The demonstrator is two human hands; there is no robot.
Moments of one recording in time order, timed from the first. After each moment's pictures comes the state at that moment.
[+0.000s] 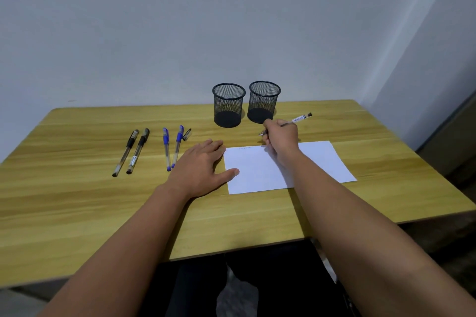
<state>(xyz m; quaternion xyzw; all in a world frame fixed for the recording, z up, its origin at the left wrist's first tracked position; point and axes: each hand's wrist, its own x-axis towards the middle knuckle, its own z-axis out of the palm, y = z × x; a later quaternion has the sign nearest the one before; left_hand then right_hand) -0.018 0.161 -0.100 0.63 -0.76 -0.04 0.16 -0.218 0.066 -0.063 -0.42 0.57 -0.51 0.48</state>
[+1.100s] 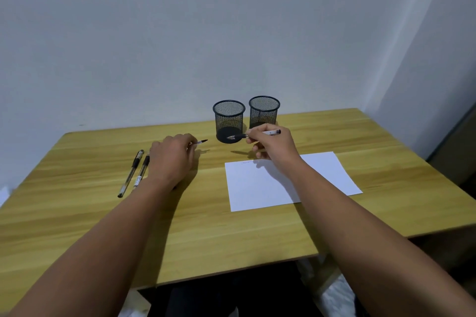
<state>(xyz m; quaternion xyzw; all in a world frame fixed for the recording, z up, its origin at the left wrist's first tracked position) 0.030 0.131 -0.062 0.72 -0.64 0.09 0.24 -0.219 0.071 -0.044 -0.52 0.44 -0.47 0.56</state>
